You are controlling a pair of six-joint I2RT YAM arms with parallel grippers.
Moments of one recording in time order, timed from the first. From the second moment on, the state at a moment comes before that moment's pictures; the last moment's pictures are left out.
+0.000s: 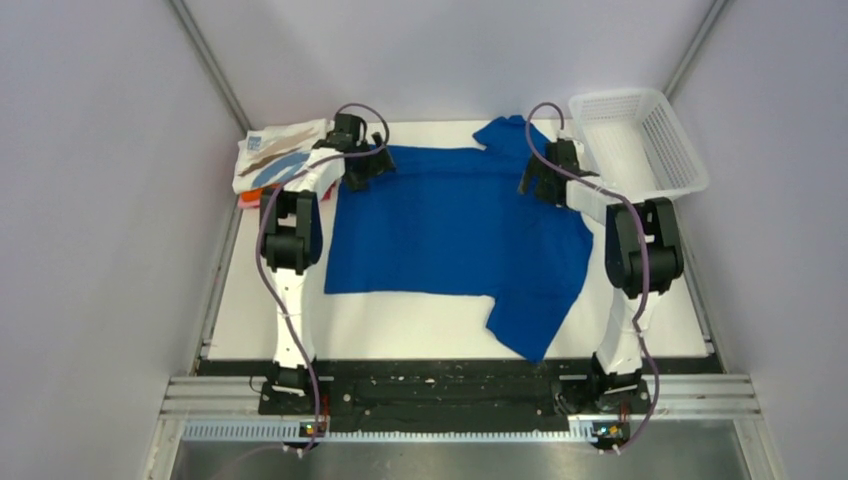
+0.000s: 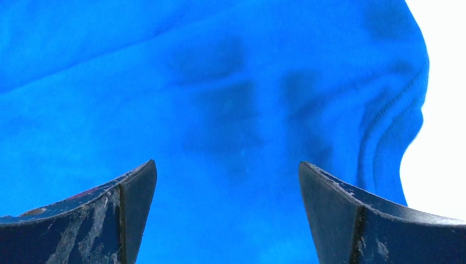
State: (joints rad) left arm -0.14 2.36 1.99 -0.51 0.15 -0.60; right arm 0.17 2.00 1.35 -0.17 0.18 0.44
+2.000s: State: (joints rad) left arm -0.10 1.28 0.66 -0.51 -0.18 -0.78; right arm 0.79 1.11 0.66 -0.71 0.22 0.76
